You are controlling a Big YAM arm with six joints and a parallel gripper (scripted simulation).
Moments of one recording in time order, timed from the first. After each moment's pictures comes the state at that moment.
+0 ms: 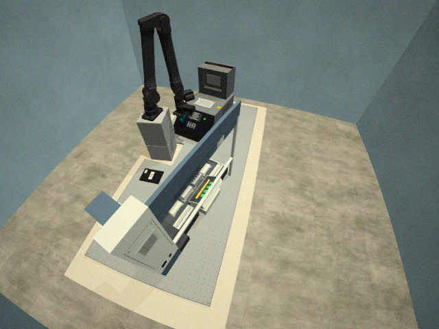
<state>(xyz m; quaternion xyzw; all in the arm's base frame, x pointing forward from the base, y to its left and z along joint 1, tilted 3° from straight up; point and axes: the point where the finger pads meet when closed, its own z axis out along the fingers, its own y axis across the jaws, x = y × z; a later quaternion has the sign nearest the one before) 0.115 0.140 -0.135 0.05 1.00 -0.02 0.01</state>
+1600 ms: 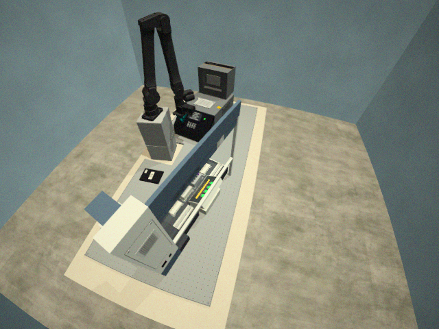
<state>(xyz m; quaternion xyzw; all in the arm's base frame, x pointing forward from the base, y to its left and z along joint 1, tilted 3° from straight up) 0.115 0.140 -0.135 0.05 1.00 -0.02 0.01</state>
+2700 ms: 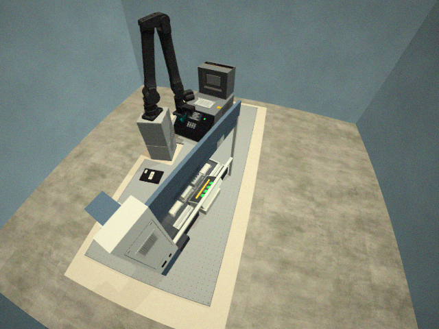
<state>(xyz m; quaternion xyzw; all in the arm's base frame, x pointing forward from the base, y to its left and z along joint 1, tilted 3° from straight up) 0.114 0.139 -0.135 0.05 1.00 -0.02 0.01</state>
